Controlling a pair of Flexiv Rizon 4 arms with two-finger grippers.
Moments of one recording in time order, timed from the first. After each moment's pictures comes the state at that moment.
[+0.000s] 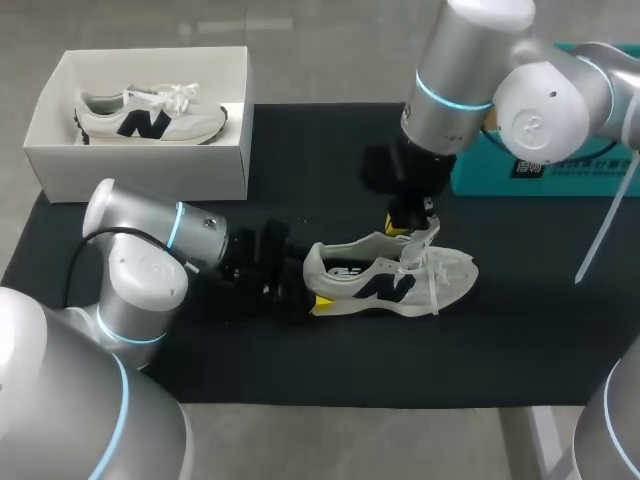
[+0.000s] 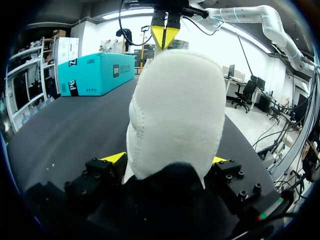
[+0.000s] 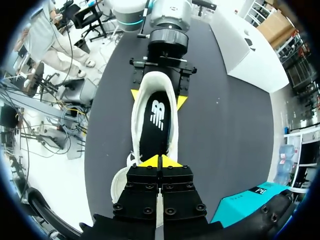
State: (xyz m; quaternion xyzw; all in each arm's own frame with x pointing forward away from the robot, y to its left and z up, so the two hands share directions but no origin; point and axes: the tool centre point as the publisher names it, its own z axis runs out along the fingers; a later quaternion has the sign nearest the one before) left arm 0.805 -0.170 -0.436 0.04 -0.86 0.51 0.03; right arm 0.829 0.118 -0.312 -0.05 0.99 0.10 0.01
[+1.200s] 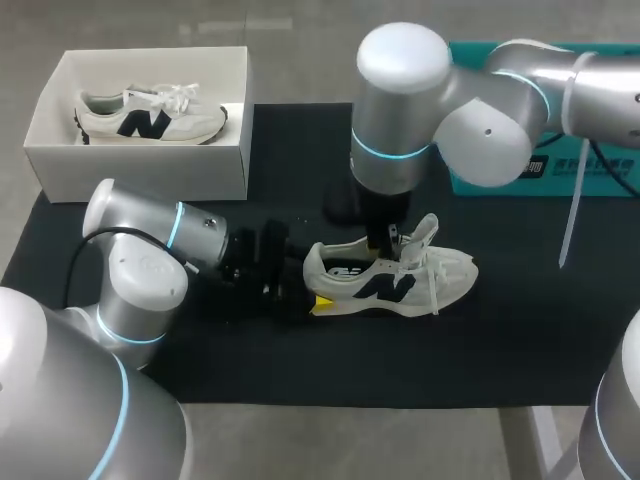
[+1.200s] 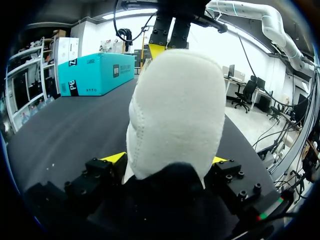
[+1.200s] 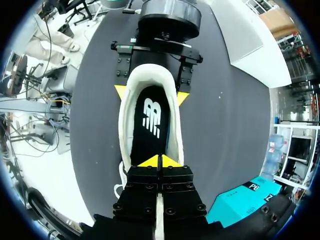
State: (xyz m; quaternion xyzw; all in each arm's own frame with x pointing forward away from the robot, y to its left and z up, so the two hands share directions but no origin) left arm 0.805 -0.170 -0.436 0.04 -0.86 0.51 0.03; right arm 0.820 0.142 -0.347 -0.04 1.00 0.00 0.06
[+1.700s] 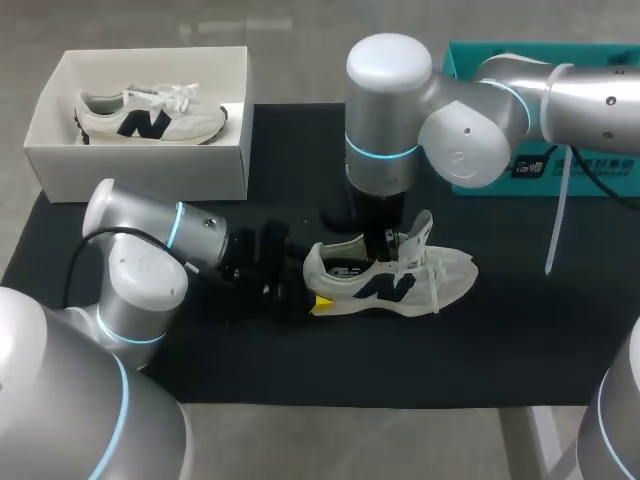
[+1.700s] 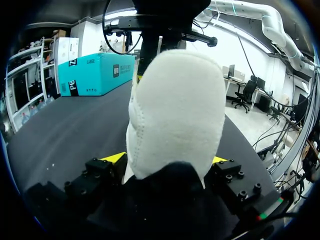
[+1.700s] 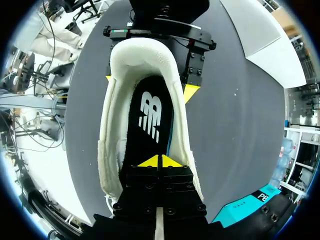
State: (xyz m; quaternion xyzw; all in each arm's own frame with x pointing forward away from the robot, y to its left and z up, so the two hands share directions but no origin) left arm 0.805 -0.170 -0.436 0.04 -0.86 0.51 0.03; right arm 0.834 0.138 -0.384 -0.05 1.00 -0.01 0.02
